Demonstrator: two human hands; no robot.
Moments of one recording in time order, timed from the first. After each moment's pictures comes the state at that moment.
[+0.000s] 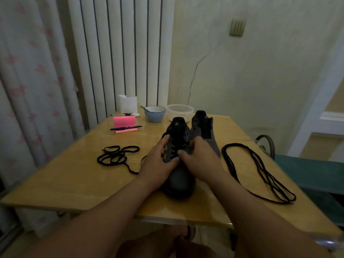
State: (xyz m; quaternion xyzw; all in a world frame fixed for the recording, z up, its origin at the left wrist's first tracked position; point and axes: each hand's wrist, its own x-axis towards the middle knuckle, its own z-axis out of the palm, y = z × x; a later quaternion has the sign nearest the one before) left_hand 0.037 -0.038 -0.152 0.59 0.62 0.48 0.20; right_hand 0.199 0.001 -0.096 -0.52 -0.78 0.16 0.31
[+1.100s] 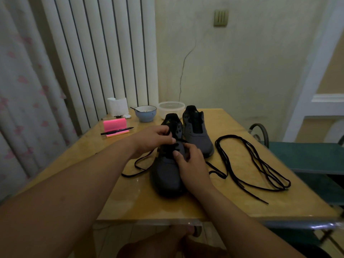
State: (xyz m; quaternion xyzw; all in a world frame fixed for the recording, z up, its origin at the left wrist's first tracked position) left_hand 0.023 -0.003 -0.061 0.67 0.56 0.33 0.35; right_hand 0.201 -0.004 -0.152 -0.47 -0.69 0.30 0.47
